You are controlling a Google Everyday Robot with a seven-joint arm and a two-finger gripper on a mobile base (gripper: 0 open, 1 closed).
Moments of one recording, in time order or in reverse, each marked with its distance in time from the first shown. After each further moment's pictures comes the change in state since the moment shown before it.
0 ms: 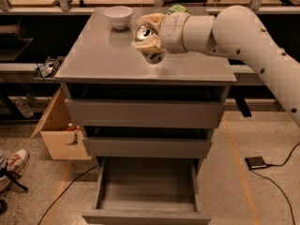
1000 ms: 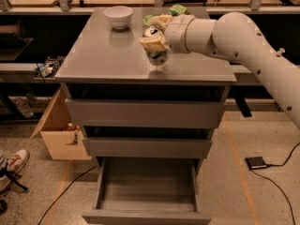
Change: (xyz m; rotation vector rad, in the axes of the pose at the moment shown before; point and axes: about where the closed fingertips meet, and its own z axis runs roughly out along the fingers) arm 0.037 -0.022 0.008 0.083 0.036 0.227
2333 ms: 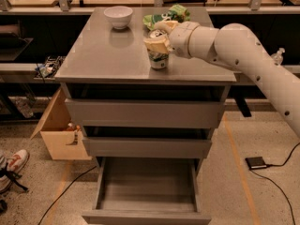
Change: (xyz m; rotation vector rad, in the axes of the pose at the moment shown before) arm 0.032 -0.013 0.000 0.059 -0.017 0.159
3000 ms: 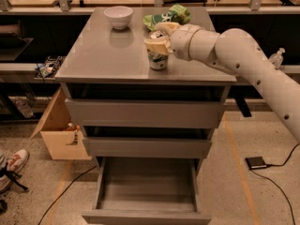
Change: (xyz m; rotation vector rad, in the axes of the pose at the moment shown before) arm 0.003 0.001 0.001 0.012 -0.036 0.025
